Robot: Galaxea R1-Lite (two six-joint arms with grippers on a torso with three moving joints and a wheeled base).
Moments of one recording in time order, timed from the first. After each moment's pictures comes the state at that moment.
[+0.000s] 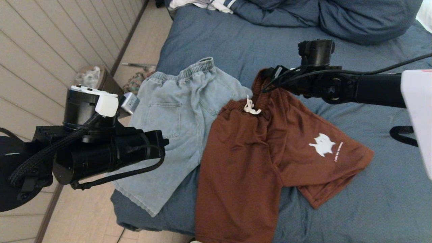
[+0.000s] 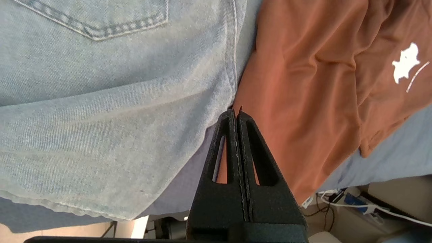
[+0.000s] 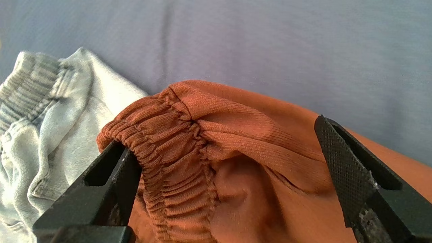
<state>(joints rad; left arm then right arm) -0.58 1.55 -0.88 -0.25 0.06 -0.44 0.25 2.15 -1.95 -0.09 -0.10 0.49</state>
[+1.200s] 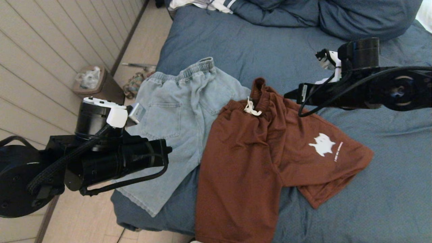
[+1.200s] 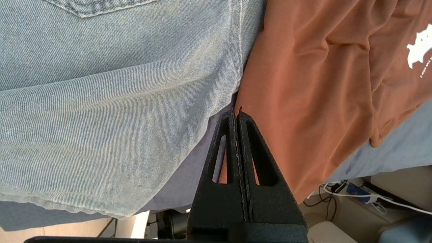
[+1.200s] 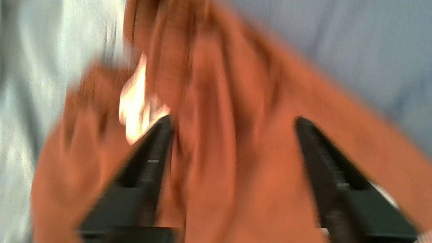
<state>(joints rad) -0.58 1.59 -0.83 -0.30 0.04 -0.44 0.20 1.79 -1.49 0.07 0.02 0.17</state>
